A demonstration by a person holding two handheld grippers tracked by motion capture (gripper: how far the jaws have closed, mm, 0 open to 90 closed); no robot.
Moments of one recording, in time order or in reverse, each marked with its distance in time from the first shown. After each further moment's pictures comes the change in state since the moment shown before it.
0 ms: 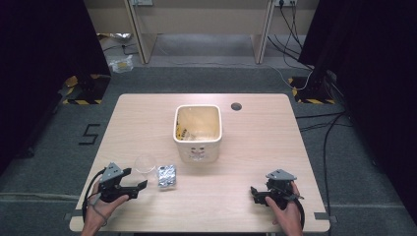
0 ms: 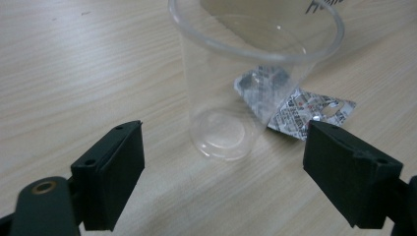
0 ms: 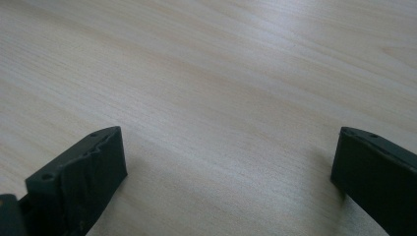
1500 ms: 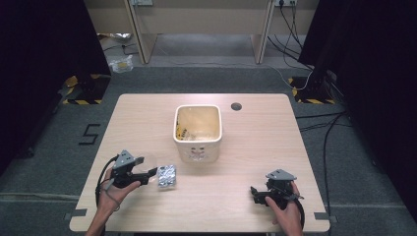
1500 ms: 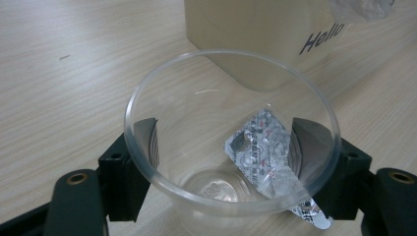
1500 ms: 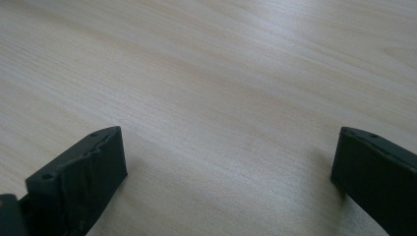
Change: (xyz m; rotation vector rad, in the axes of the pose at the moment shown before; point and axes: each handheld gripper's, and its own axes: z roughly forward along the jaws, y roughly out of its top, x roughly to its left) left arm -0.005 0.035 0.029 -0.010 -0.015 0.041; right arm 0.000 0.000 0.000 -0.001 0.002 -0.006
